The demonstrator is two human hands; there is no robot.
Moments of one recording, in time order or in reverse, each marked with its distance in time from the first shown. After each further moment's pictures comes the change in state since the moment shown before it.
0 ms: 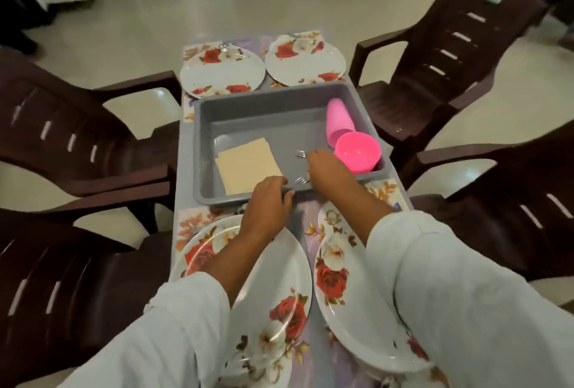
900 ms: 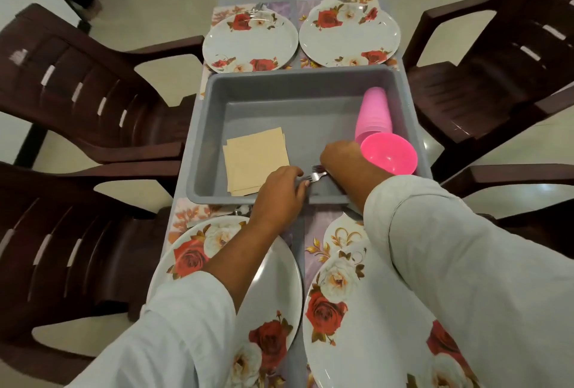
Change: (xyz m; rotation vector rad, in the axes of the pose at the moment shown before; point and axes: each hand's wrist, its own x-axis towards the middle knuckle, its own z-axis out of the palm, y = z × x) left_hand 0.071 -0.001 0.045 0.072 0.016 -0.114; right_hand 0.117 0.042 0.050 -0.526 -0.275 -0.314
